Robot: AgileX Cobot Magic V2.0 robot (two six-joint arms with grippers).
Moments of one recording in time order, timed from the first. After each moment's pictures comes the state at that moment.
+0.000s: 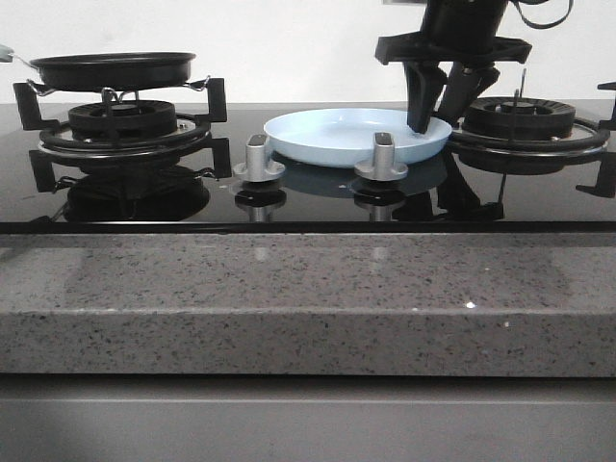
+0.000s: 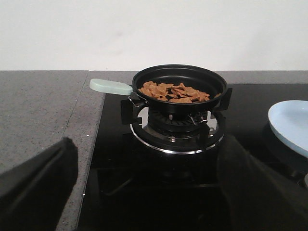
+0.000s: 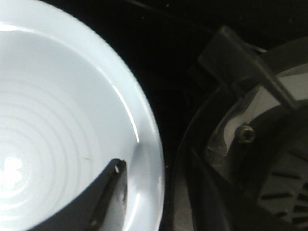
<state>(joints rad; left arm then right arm) -0.10 0.59 -0.51 -0.14 0.17 0.10 0.22 2.24 -2.24 0.09 1.24 -0.07</state>
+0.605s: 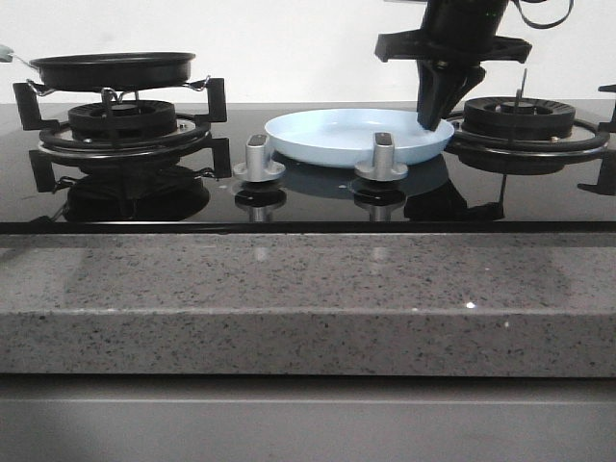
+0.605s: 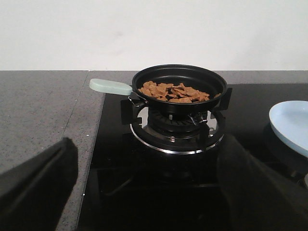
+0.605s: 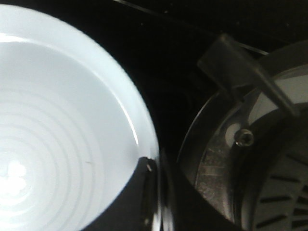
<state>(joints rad) -0.10 0.59 -0.51 -0.14 0.17 0.10 0.22 2.24 -2.24 0.10 1.23 -0.07</state>
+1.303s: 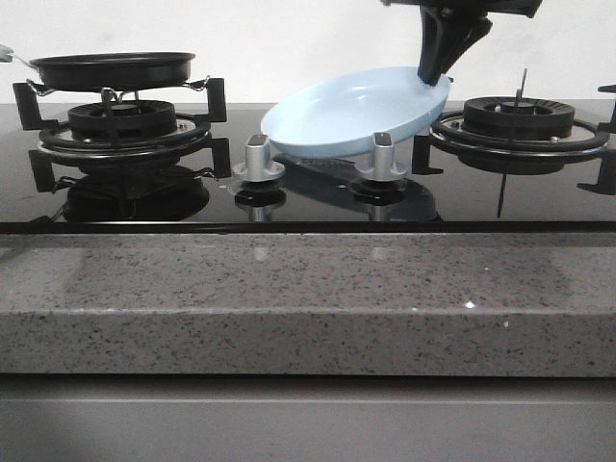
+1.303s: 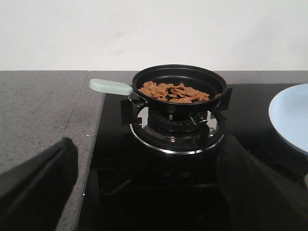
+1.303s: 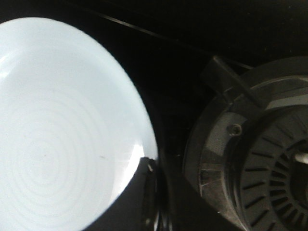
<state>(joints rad) -0.10 0.59 -0.51 -0.14 0.17 0.10 0.22 2.15 -2.25 0.15 1.24 -0.07</state>
